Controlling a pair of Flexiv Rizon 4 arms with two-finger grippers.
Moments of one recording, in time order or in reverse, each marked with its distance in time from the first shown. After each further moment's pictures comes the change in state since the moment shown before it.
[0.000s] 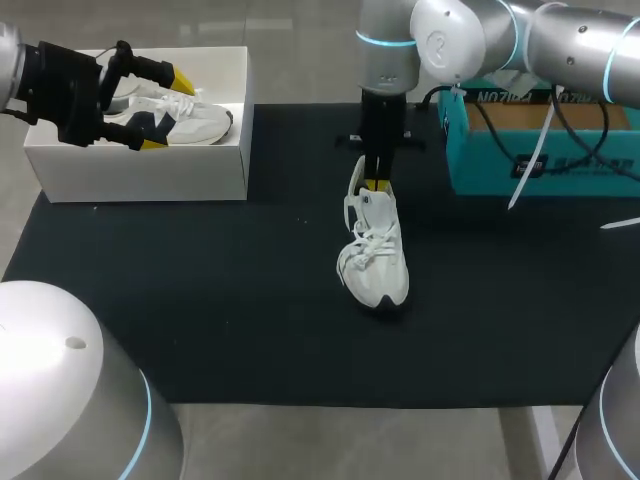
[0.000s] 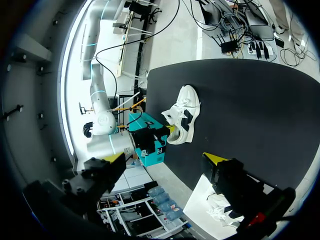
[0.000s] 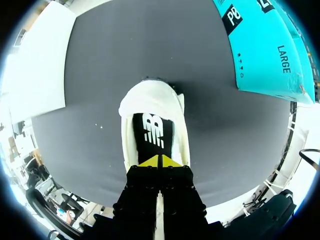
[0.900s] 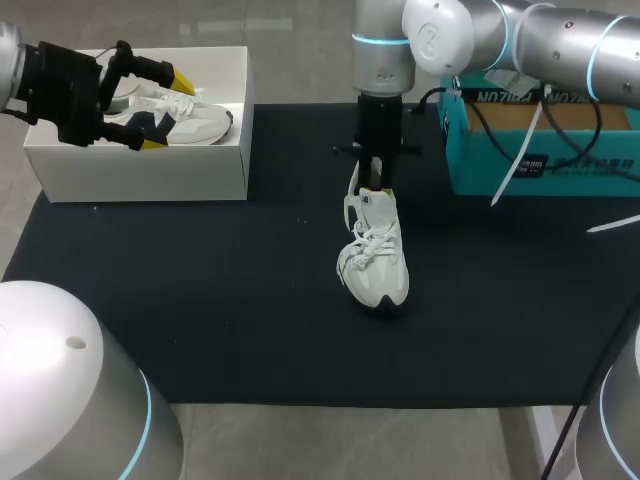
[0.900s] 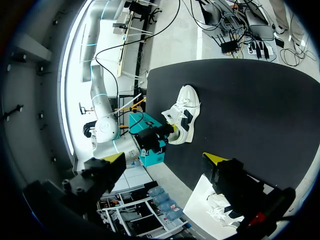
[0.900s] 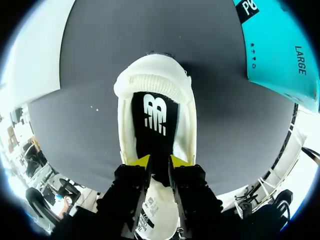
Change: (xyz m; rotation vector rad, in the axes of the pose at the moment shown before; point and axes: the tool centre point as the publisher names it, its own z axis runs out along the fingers) left arm 0.000 0.000 0.000 0.000 0.000 0.000; right arm 0.000 -0.017 0.010 0.153 -0.012 -0.057
